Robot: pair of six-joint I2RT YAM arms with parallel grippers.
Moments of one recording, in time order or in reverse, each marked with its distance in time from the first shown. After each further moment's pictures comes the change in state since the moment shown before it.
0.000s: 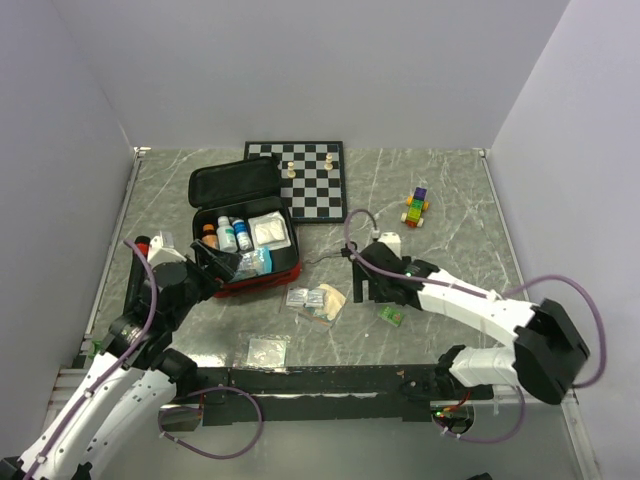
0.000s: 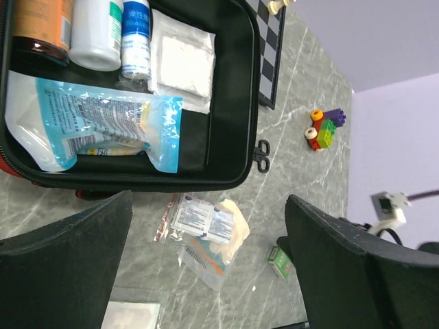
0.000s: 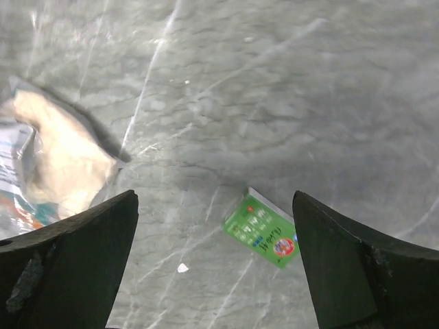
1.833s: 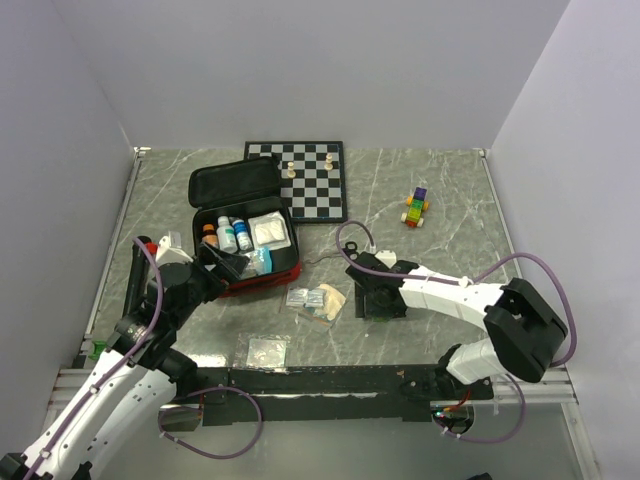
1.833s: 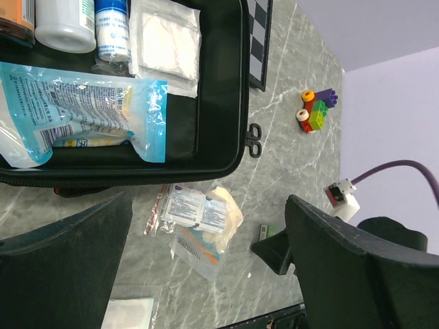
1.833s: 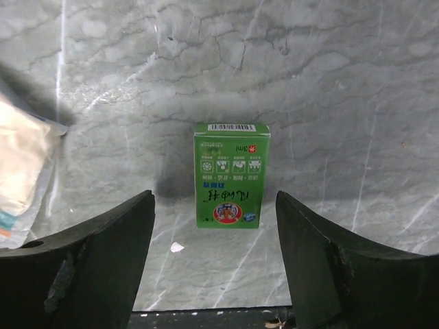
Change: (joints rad) left arm 0.000 0.013 -0.048 0.070 0.079 -0.003; right arm 0.033 0.122 -0.008 -0.109 -0.072 0.179
